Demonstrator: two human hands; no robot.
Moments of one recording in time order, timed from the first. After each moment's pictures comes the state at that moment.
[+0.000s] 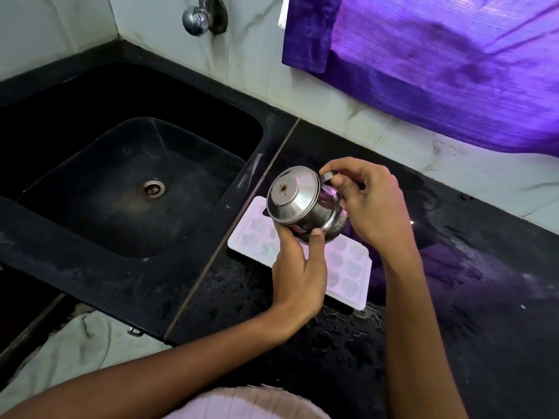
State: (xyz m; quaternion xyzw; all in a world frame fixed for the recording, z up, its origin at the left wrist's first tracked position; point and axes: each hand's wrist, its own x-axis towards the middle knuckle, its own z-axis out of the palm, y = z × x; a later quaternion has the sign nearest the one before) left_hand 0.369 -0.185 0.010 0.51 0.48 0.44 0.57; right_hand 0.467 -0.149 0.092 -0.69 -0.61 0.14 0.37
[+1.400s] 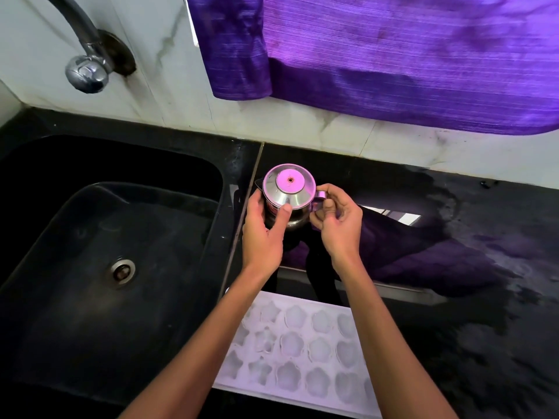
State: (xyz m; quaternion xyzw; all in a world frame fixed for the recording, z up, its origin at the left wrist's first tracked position) left_hand 0.427 0.023 -0.020 0.54 0.46 0.44 0.56; right_hand 0.535 -0.006 -0.025 -0.63 -0.26 0.30 0.66
